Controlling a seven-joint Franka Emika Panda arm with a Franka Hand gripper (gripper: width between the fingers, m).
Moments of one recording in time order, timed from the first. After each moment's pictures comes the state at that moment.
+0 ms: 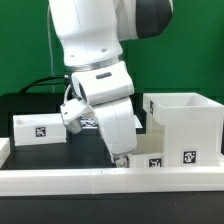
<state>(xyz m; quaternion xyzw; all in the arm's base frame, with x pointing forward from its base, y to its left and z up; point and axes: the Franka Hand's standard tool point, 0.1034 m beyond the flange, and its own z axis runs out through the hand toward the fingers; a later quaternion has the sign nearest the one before) 0.592 -0.012 0.022 -0.66 -0.74 -0.06 0.09</state>
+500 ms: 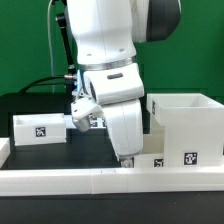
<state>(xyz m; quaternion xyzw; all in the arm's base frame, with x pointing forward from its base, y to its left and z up) 0.593 -0.003 0.021 -0.68 -0.73 -0.04 0.08</state>
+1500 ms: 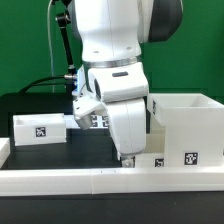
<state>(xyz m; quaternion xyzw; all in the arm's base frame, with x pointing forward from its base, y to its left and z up) 0.594 -0.002 0.023 -0.68 -0.73 -0.02 0.06</state>
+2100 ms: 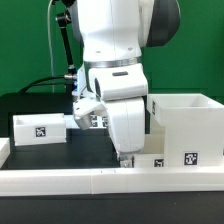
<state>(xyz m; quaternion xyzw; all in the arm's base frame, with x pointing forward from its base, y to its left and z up) 0.594 -0.005 0.019 -0.68 -0.73 -0.03 0.04</state>
